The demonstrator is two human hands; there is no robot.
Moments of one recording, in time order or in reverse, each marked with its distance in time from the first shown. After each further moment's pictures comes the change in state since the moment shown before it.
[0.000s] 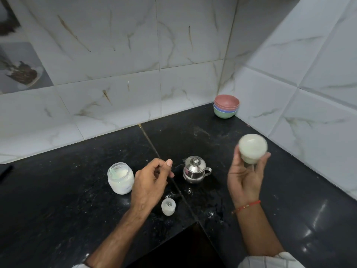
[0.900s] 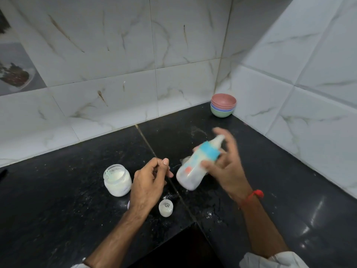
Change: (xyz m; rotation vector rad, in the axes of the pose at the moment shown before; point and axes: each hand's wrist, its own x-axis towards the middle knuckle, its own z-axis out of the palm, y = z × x) left_hand 0.004 0.005 0.008 -0.022 -0.015 0.007; right_hand -0.007 0.010 0.019 -1.050 -0.691 0.040
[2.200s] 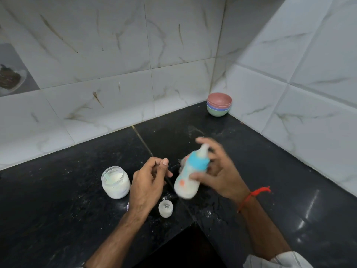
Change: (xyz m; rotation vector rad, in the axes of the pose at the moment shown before) left_hand 0.002 -0.004 -0.003 -0.030 -0.014 0.018; right_hand -0.007 0.003 0.005 -0.154 -0.171 -0.030
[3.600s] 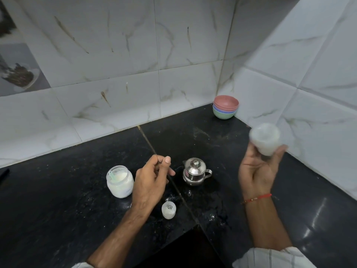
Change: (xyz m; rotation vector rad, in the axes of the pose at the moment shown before) left_hand 0.005 0.007 -0.003 -0.004 0.033 0.013; right_hand 0.013 -0.008 -0.037 1.156 0.885 -0.270
